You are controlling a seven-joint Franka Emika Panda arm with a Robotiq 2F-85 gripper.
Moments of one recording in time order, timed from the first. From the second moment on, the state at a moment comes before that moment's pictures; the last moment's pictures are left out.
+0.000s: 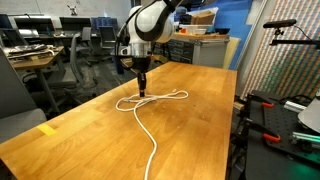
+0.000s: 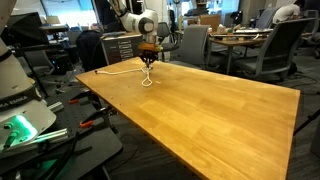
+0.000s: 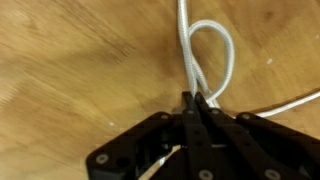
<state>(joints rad) -0.01 0.76 0.31 -1.69 -0.06 2.36 -0.63</state>
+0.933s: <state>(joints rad) -0.03 0.59 0.38 -1.98 0.02 2.59 -0.89</state>
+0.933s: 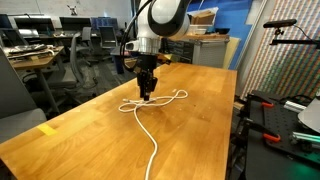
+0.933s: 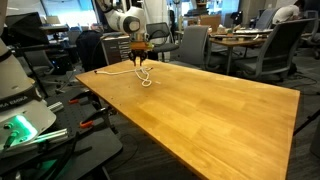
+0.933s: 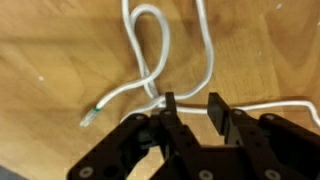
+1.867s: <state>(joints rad) 0.26 0.65 0.10 -1.82 -0.20 2.78 -0.45</state>
